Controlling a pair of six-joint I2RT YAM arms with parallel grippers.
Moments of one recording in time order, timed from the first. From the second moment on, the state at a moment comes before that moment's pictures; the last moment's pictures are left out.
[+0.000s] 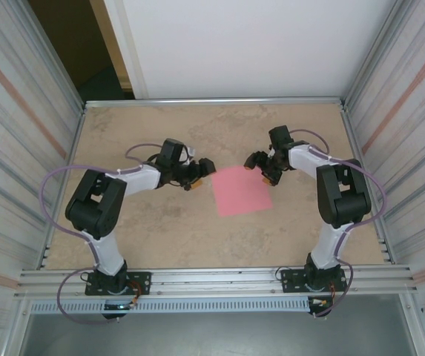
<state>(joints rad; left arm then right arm) -0.48 1.81 1.00 -0.01 0.57 -0.87 0.25 1.85 1.17 -0.53 -0.35 0.75</state>
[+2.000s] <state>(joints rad) -0.55 1.87 1.03 -0.18 0.56 -0.81 0.33 1.77 1.01 -0.54 -0.42 0.69</state>
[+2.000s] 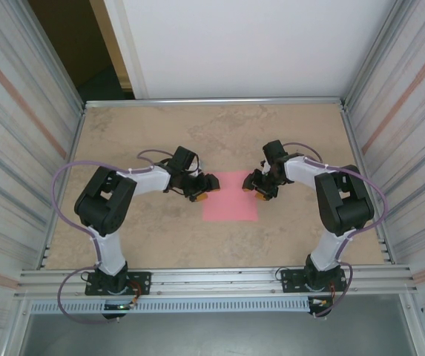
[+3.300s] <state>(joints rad) -0.54 1.84 0.96 -0.04 0.60 -0.86 0.47 1.92 1.15 -0.42 -0.47 0.70</state>
